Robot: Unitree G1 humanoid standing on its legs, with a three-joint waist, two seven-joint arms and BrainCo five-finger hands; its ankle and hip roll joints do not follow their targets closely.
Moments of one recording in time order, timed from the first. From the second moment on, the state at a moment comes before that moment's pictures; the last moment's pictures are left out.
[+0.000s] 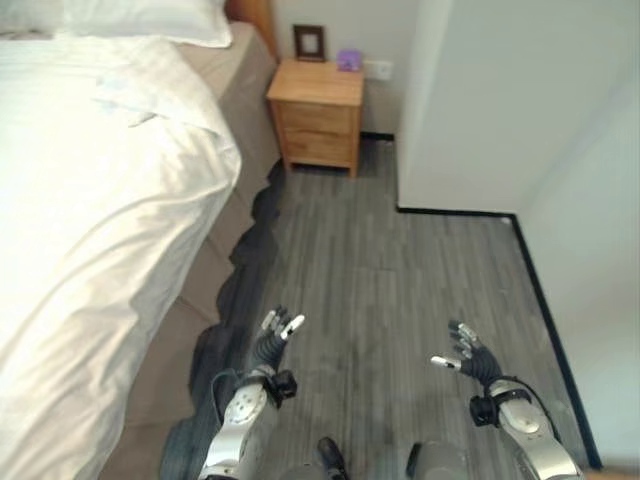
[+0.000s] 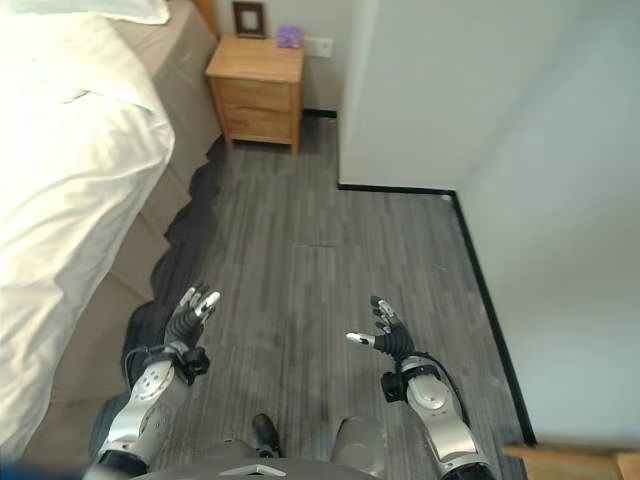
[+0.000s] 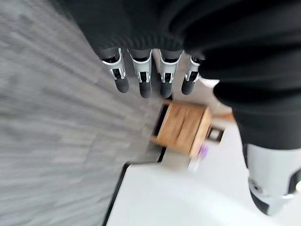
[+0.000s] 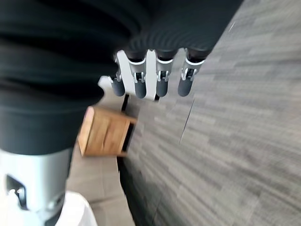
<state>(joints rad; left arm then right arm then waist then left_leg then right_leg) 0.07 0.22 -0.11 0.19 -0.50 -0.04 0.15 0.13 -0.33 0.21 0.17 0.12 -0.03 -0.03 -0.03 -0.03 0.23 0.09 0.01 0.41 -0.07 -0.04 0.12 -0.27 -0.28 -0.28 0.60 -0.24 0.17</state>
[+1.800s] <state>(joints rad) 0.11 0.33 0.00 0.16 -0.18 -0.07 0.04 0.06 -0.43 0.09 0.27 0.13 -0.05 0.01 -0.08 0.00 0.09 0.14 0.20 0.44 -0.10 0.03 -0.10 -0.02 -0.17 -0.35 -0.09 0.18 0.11</state>
